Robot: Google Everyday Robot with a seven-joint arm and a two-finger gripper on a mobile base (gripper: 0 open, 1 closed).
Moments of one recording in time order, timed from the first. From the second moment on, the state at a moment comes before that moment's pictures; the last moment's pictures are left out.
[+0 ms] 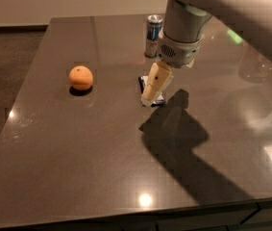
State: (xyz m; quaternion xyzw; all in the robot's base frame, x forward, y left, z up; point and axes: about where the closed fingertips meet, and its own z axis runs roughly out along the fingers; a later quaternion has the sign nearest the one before) arm 0.552 -0.096 0.891 -0.41 0.91 0.00 0.08
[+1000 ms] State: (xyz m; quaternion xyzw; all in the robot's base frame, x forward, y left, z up) arm 0.599 -0.069 0.851 -0.34 0.94 -0.01 0.02
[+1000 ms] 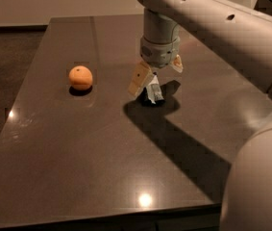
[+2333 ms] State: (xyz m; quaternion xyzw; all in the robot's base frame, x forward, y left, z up) arm 0.615 -0.062 0.829 -0.31 0.95 -0.02 0.00
